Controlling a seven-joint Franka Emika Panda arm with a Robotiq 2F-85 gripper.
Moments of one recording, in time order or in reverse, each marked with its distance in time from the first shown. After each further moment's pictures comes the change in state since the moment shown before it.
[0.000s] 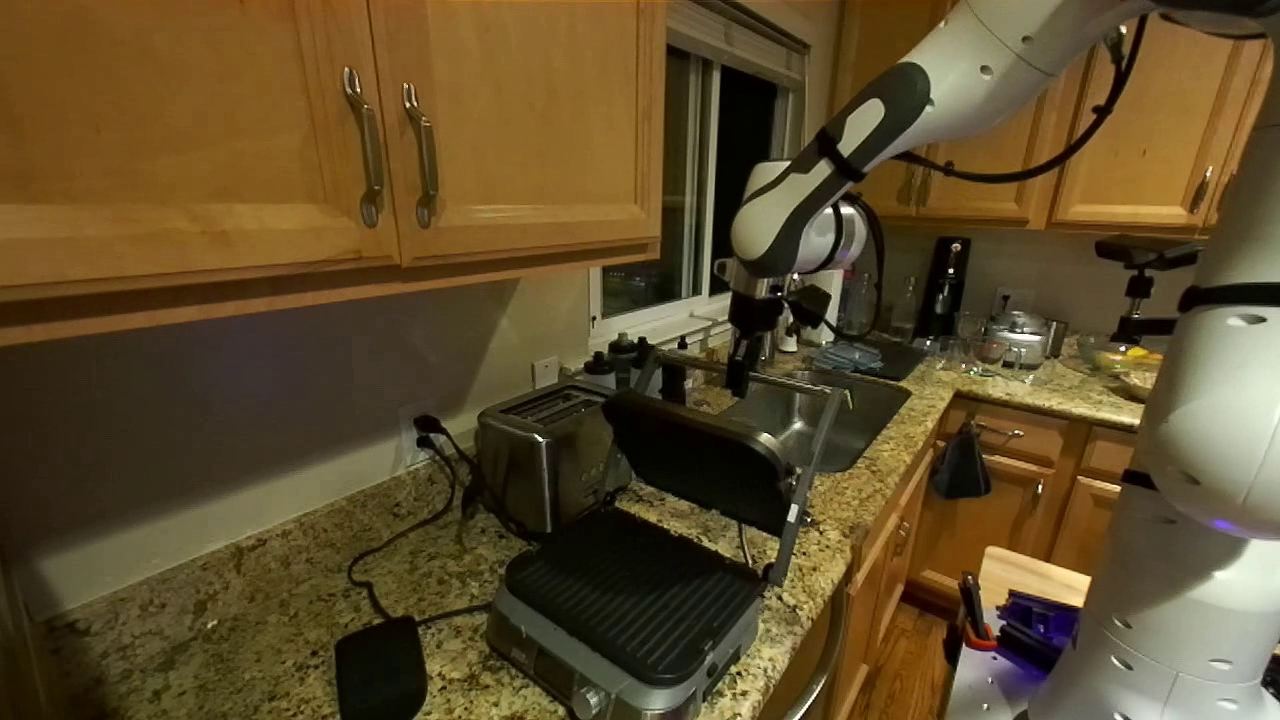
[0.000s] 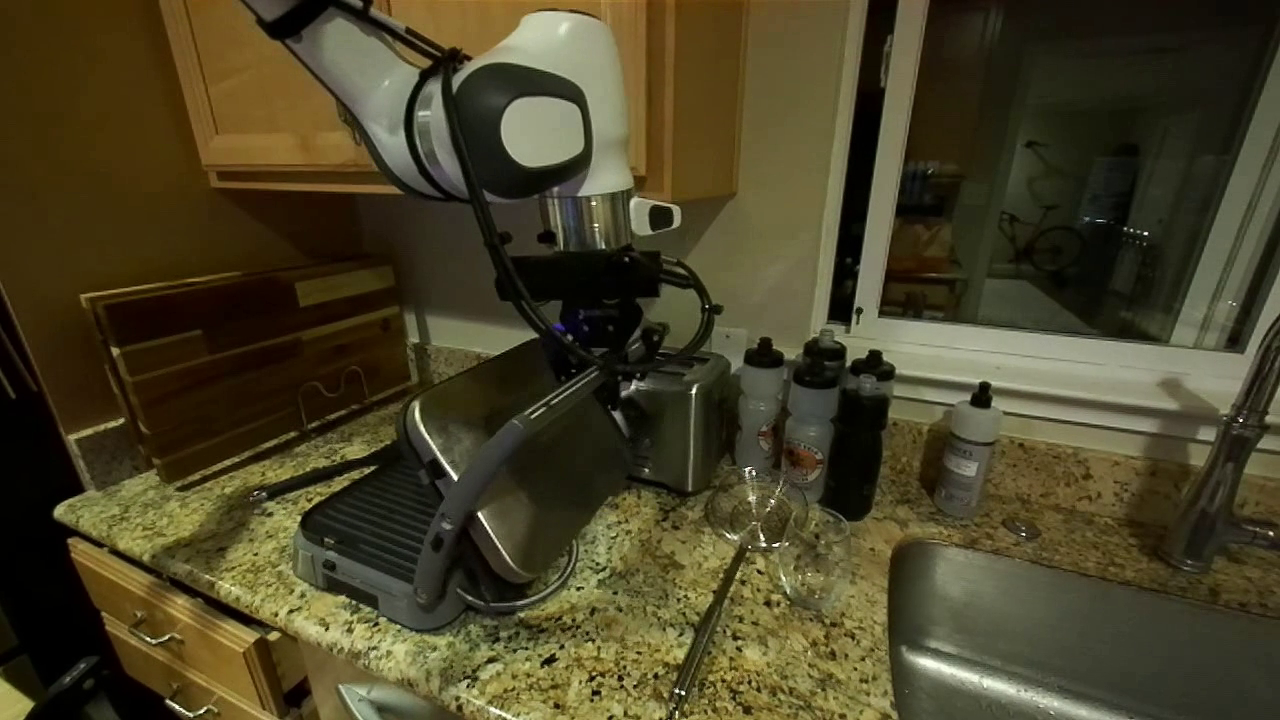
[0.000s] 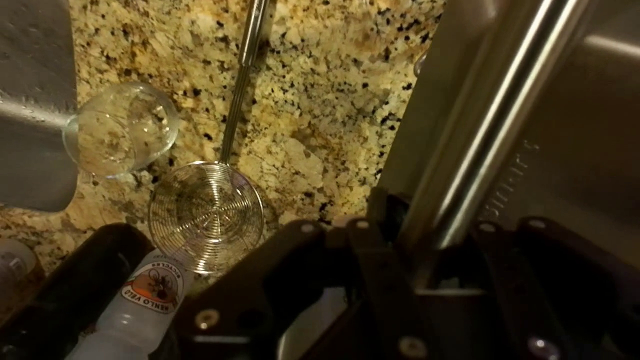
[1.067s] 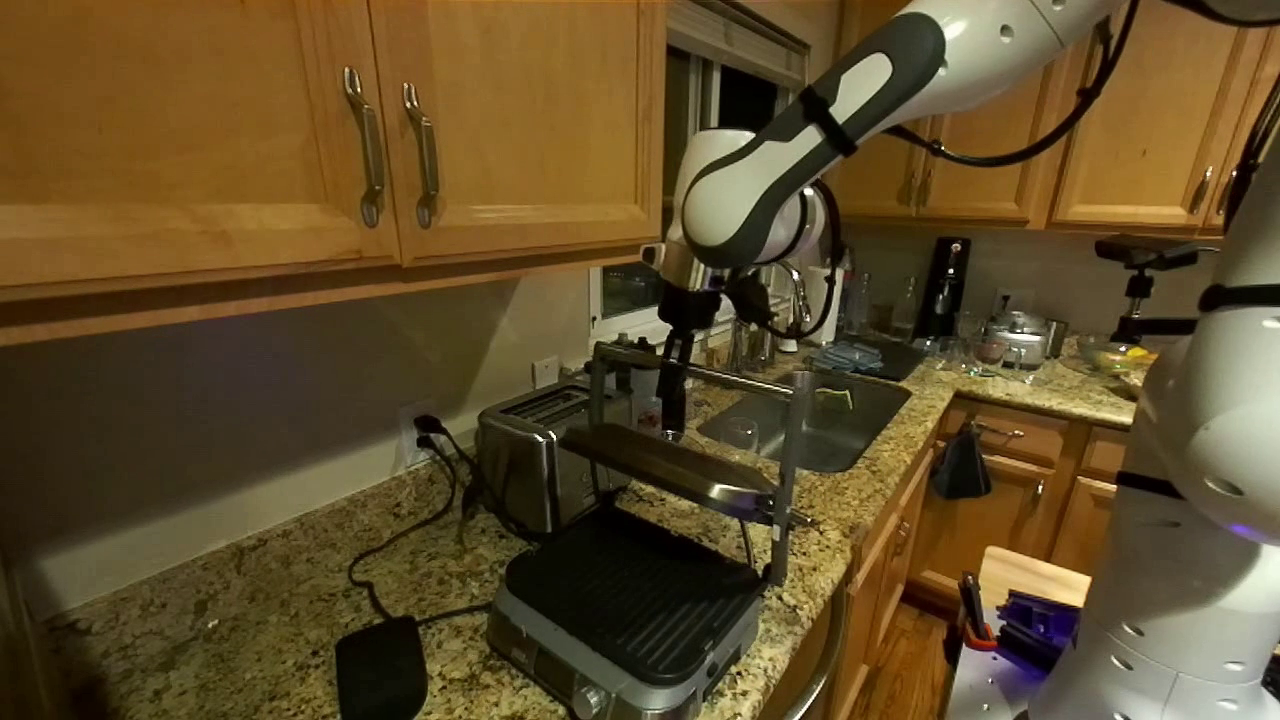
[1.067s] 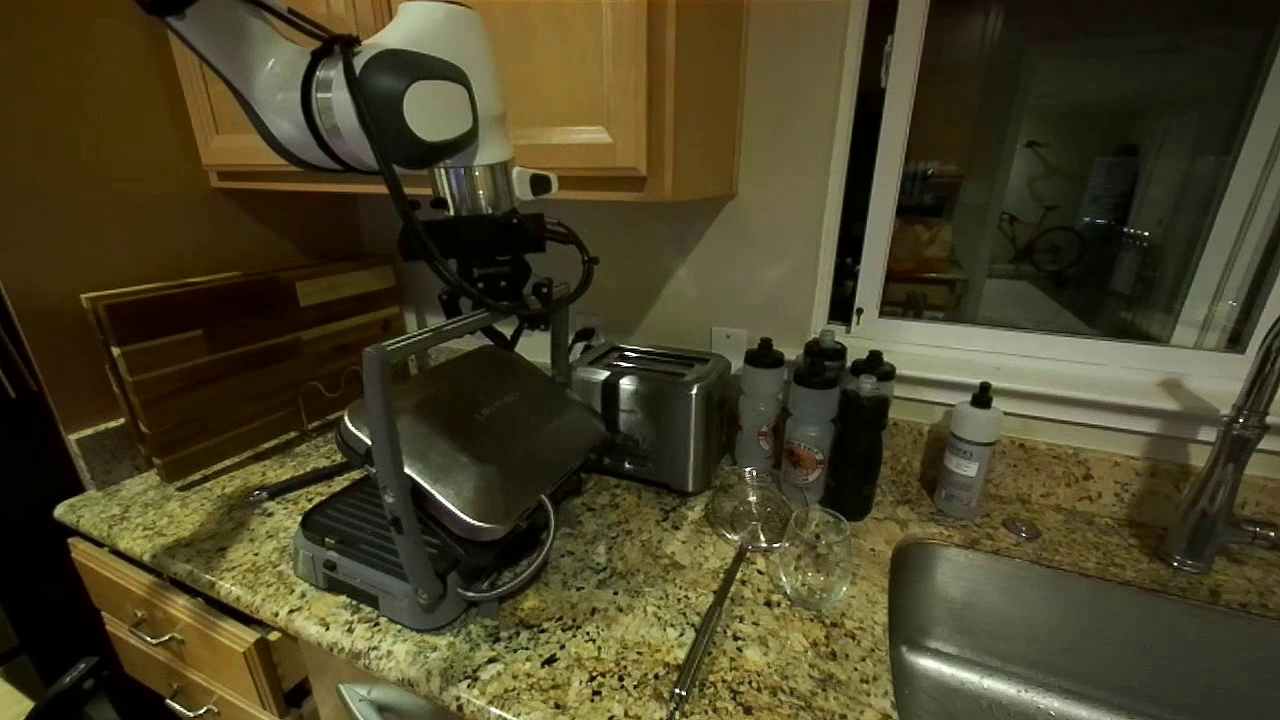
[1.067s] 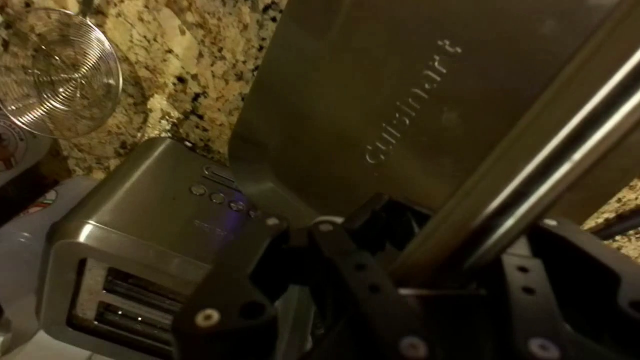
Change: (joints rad) arm 0.151 -0.063 0.146 -0.010 0.035 -0.001 0.046
